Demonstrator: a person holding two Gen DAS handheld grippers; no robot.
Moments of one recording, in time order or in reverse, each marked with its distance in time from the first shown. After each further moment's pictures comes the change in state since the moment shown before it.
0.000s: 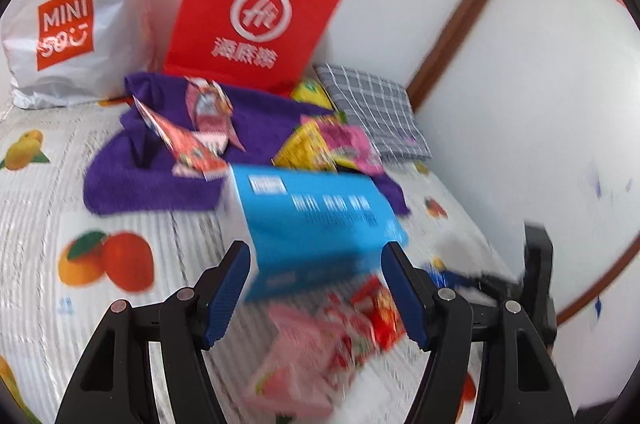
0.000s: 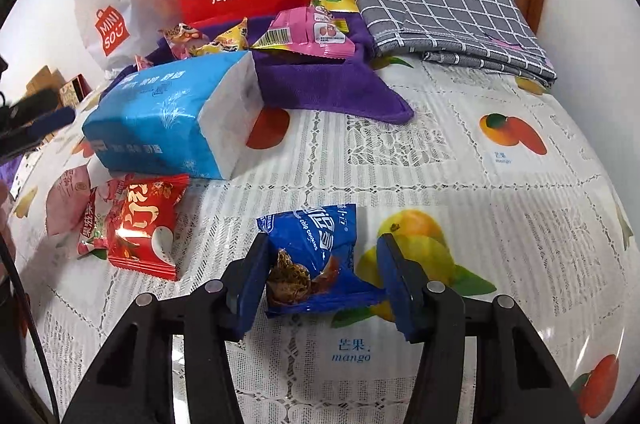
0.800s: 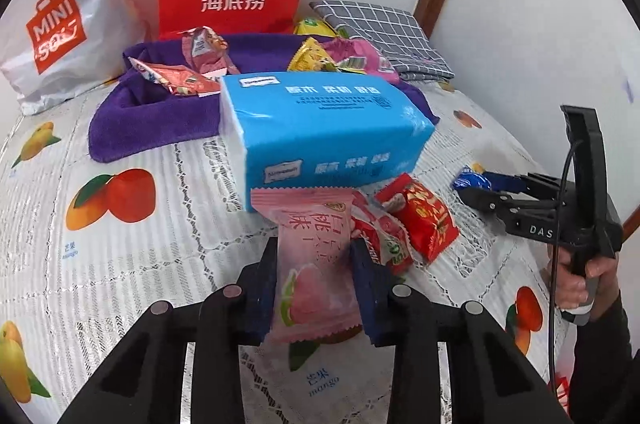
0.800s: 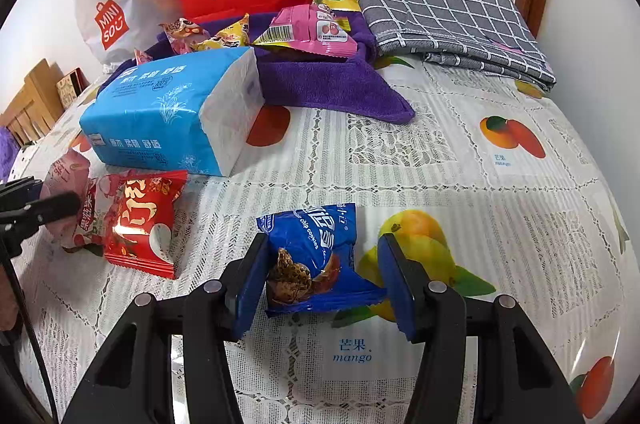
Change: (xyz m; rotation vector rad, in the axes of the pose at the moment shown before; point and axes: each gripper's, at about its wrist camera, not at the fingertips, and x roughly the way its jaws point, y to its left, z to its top) left arm 0.019 -0.020 -0.047 0.163 0.139 0.173; right arm 0.000 0.001 -0.001 -0.012 0.001 -0.012
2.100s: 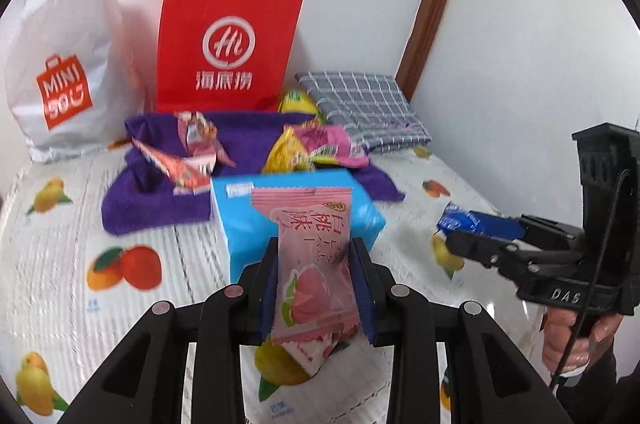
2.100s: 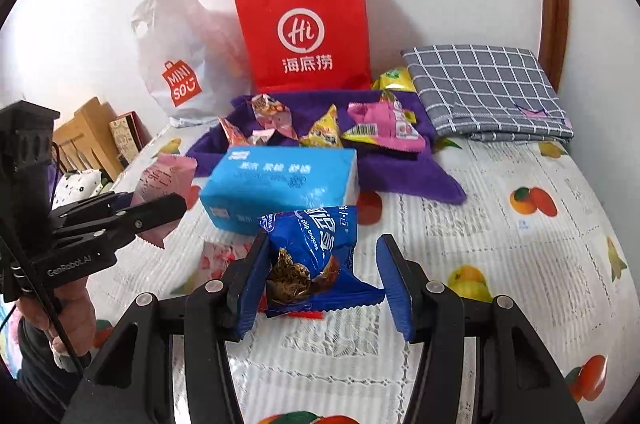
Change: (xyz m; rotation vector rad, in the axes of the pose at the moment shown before) left arm -0.053 -0.019 0.041 -0.015 -0.197 -0.041; right arm -0.088 0.053 0.035 0.006 -0.159 0.148
